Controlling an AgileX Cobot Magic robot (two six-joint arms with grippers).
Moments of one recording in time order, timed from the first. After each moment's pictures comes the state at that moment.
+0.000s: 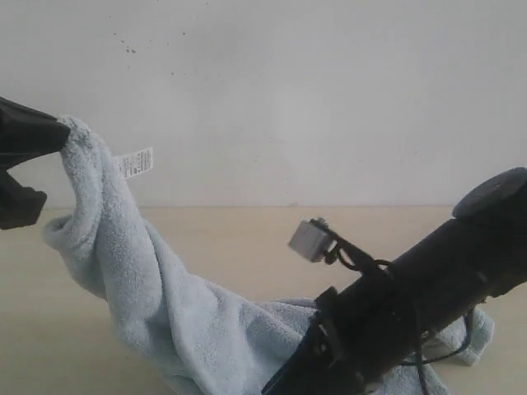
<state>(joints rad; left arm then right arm) -0.55 0.98 -0.89 0.30 0.40 0.10 0.42 1.70 -0.94 1.13 1.15 -1.32</state>
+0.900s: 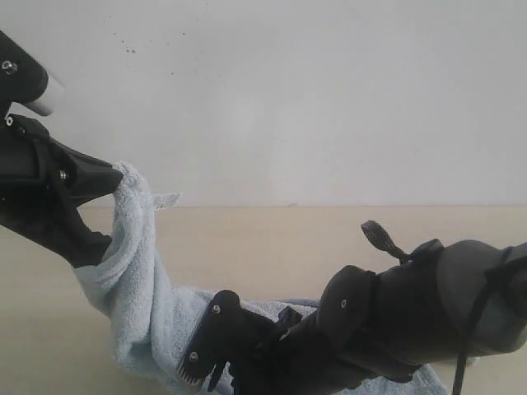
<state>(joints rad) -0.55 1.12 -0.83 0.29 0.25 0.09 0.81 1.86 -0.94 0.89 0.22 -1.36</state>
